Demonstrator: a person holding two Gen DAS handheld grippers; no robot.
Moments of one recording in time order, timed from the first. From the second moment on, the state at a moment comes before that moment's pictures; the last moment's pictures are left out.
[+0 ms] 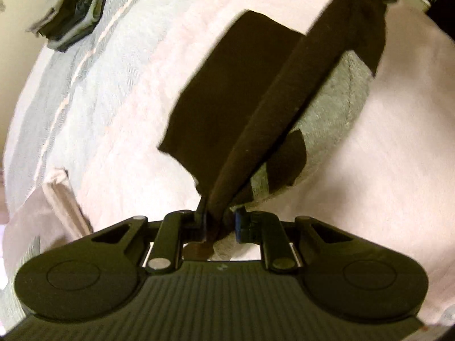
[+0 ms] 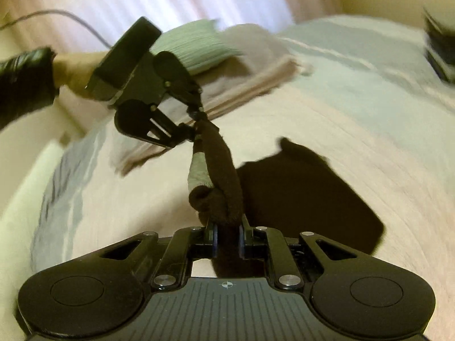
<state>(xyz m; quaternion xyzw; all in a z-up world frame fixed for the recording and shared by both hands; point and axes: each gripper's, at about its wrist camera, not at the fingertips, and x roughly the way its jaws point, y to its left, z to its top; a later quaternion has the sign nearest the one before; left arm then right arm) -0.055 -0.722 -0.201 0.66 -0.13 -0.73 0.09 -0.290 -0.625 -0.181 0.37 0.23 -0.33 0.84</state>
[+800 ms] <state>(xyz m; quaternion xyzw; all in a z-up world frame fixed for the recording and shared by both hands) -0.126 -0.913 -0.276 0.65 0.05 -0.73 0.17 -0.419 -0.706 -0.220 0.46 0.17 -0.47 0.73</state>
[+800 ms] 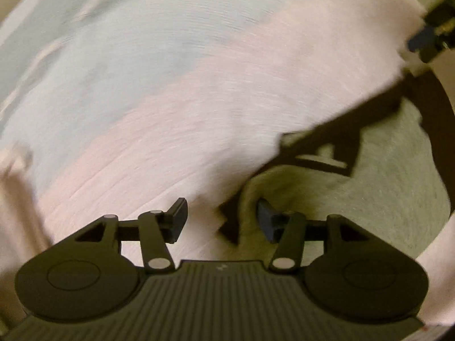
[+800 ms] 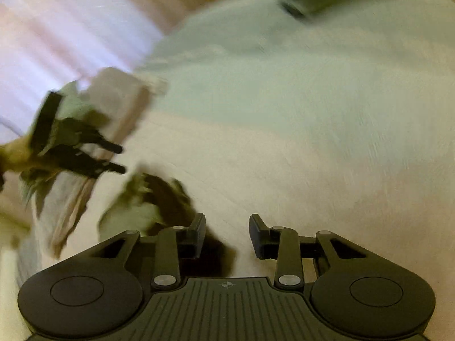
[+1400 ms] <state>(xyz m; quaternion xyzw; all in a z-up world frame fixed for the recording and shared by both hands) -0.092 -0.871 -0.335 0.48 0.26 -0.79 0.28 -0.380 -0.723 -0.284 0.46 0.20 -0.41 0.76</state>
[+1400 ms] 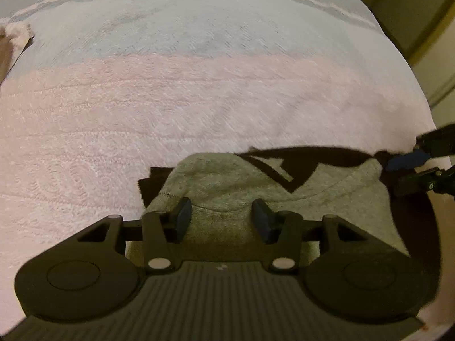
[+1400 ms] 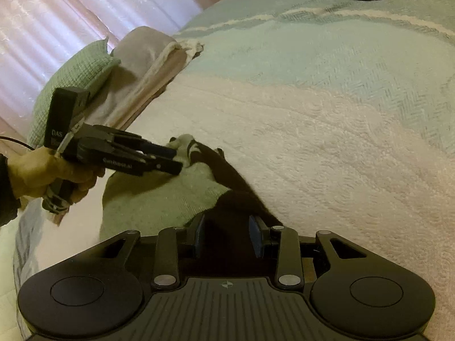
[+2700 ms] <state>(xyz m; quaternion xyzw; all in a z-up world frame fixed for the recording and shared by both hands) -0.011 -0.650 -0.317 0.54 -0.24 -0.79 0.18 -0.148 -0.556 -0.282 -0.01 0.57 -0.32 0.75</state>
